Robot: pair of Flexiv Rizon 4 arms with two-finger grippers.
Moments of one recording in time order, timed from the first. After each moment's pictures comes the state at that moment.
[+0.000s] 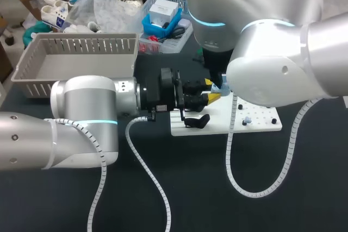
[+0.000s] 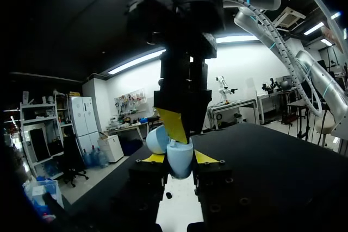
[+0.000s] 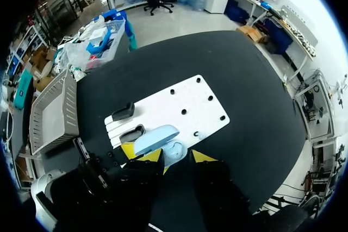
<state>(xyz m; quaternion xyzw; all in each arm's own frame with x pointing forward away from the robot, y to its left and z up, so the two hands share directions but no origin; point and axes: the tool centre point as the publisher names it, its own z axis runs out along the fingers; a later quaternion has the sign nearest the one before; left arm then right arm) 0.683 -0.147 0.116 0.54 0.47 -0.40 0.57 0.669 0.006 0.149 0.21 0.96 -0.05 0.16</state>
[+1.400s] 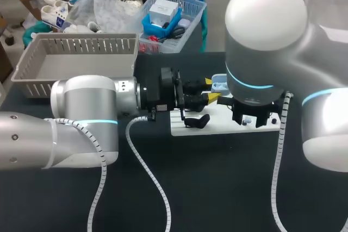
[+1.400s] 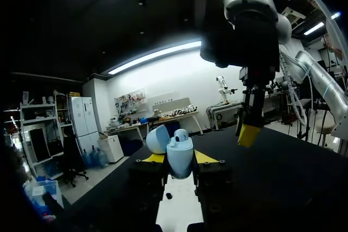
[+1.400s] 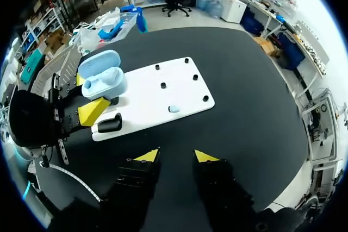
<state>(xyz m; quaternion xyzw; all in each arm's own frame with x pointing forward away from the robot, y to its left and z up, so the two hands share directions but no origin) 0.683 -0.147 0.117 0.54 0.47 -0.40 0.57 0.591 -0.042 0.104 0.13 0.97 -0.03 0.19</state>
